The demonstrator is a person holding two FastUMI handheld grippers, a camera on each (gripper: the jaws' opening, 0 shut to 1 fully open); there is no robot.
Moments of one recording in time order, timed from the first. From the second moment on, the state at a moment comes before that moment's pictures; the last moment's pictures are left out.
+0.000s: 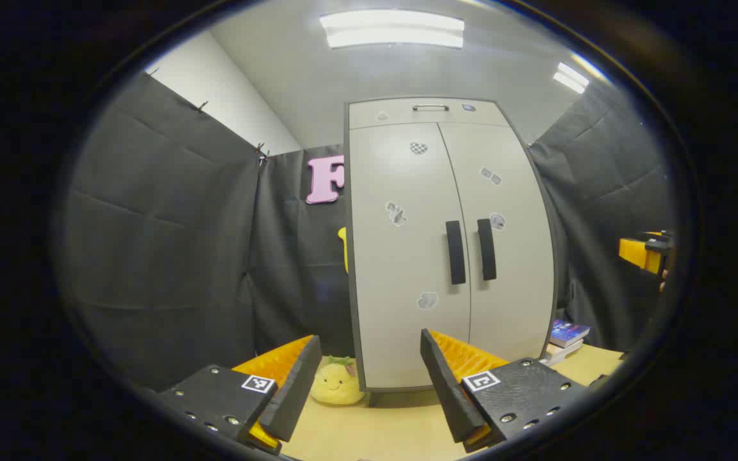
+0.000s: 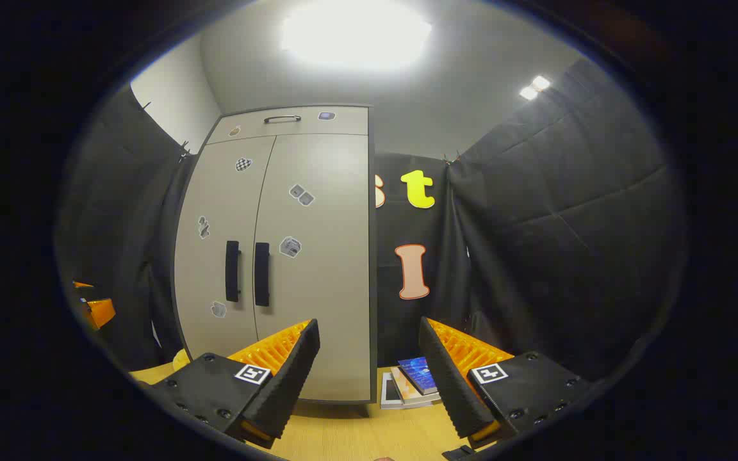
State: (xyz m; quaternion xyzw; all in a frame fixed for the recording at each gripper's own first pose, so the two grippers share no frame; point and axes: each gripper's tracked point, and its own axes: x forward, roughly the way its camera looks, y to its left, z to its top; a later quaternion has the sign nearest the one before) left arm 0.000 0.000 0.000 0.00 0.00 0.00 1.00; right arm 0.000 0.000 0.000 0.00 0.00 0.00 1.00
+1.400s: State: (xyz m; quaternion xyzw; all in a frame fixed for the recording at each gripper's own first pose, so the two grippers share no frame) left arm -0.014 0.024 -0.015 0.02 0.00 0.03 1.00; right arm 0.060 0.063 0.020 0.01 -0.01 0.07 1.00
